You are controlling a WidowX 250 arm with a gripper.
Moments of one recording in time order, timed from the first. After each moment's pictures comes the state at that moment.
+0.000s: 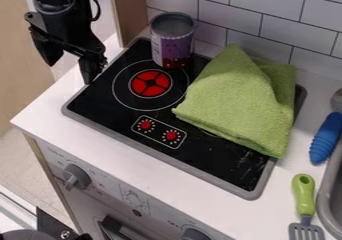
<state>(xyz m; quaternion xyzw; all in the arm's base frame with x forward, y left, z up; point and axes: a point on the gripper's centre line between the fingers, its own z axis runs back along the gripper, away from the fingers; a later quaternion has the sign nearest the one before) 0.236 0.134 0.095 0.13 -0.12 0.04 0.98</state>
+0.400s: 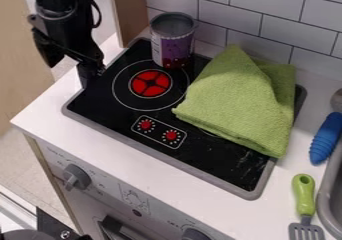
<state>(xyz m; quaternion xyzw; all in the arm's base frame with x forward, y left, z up) 0.245 0.122 0.087 0.15 -0.11 -0.07 0.98</state>
